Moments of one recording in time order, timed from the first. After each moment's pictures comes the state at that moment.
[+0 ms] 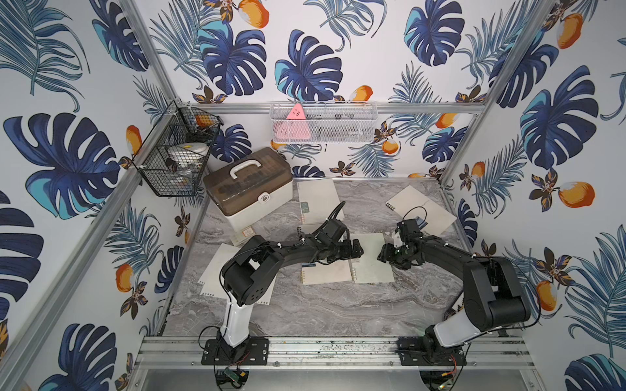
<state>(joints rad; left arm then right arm) -0.71 1.99 1.23 -0.06 0.28 -0.84 0.19 1.56 0.82 -0.47 -0.20 0.44</state>
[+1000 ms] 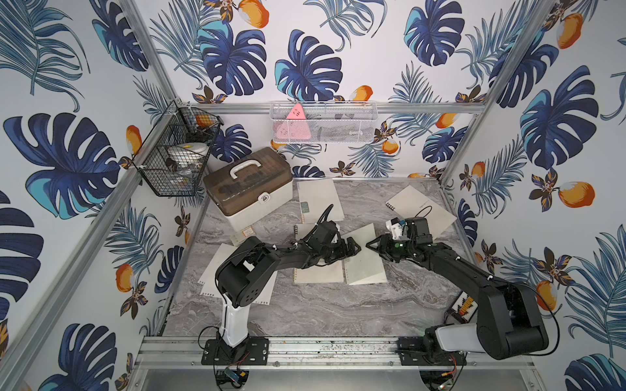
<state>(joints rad) -0.66 1.91 1.03 0.21 0.36 -0.98 0.20 1.38 0.74 -0.20 -0.64 0.69</state>
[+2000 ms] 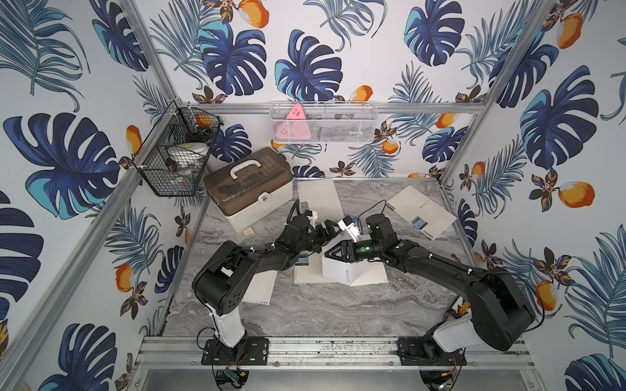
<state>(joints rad) -0.49 1.77 0.84 0.57 0.44 -1.19 0.61 1.50 0.87 0.01 -0.82 0.60</state>
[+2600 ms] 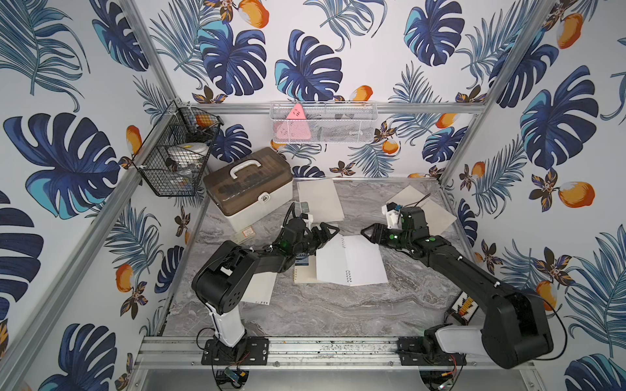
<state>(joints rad) -0.47 1.77 0.79 0.60 0.45 -1.21 0.26 1.38 0.84 -0.30 -0.36 0.51</state>
